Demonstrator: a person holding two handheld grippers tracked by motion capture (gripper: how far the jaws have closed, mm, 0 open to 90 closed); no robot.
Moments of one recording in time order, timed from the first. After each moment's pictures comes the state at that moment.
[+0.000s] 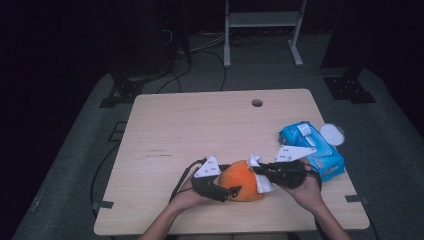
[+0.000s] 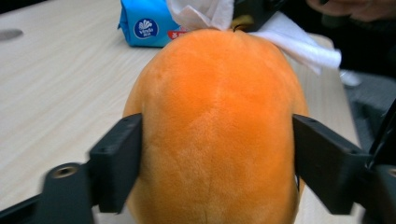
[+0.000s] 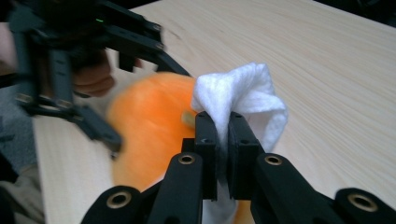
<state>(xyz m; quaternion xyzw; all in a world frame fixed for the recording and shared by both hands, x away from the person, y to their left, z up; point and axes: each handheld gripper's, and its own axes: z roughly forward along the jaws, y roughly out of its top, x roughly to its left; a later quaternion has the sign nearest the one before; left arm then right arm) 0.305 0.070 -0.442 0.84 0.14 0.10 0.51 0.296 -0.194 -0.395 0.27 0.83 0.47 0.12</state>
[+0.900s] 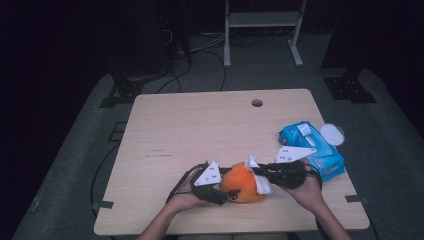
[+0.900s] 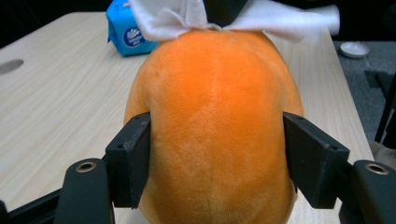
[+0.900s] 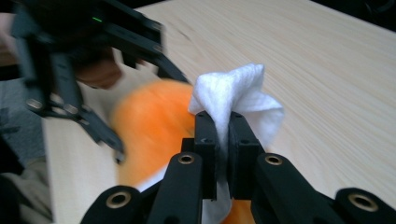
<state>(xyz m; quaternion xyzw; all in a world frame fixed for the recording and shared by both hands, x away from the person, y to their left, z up) 0.300 0.075 -0.442 0.85 0.09 0.11 0.51 0.299 -0.203 -0.397 0.26 0.83 0.47 0.11</state>
